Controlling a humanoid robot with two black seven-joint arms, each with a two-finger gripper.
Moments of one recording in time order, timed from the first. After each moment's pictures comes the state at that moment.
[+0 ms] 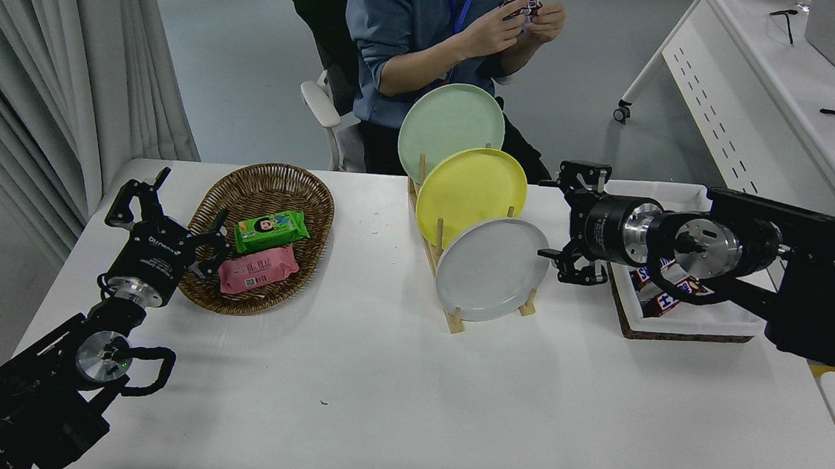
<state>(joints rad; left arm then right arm) -0.50 0.26 -1.09 -0.53 0.20 -0.58 -0.44 1.31 -0.44 -0.16 1.01 0.38 -0.07 -0.16</state>
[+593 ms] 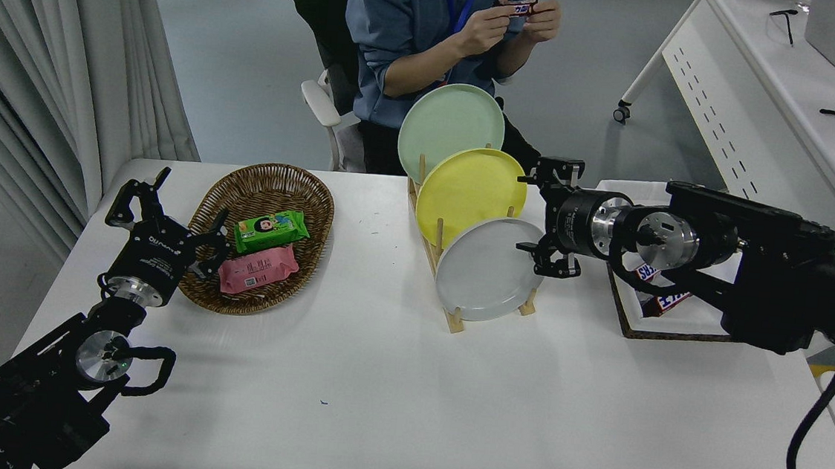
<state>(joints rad) -0.50 0.26 -1.09 -0.53 0.20 -0.58 -0.44 1.30 -0.33 -0.14 0.93 0.42 -0.12 -0.16</state>
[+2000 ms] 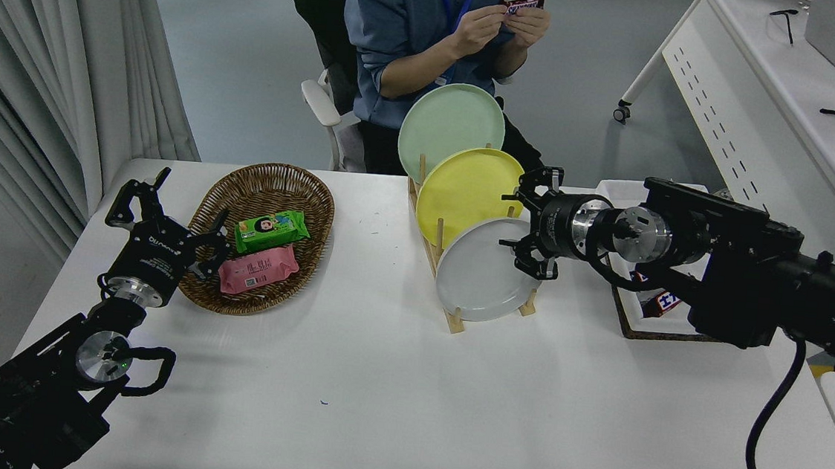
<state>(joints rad) -0.50 0.26 -1.09 -0.53 0.20 -0.58 -0.44 1.28 -0.26 -0.11 0.83 0.48 -0.12 -0.25</state>
